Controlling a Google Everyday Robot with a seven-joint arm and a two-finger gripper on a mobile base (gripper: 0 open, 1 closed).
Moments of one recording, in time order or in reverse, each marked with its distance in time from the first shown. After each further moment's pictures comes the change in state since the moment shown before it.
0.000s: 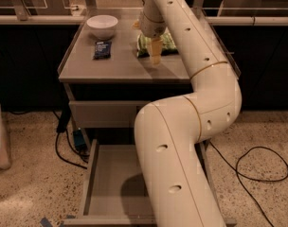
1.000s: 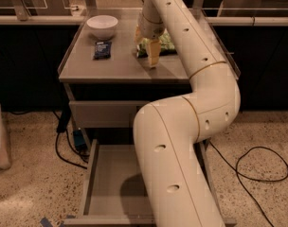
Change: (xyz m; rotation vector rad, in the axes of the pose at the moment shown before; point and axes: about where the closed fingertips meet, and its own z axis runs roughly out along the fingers) arm -0.004 0.001 0.008 -0.019 0.000 -0.009
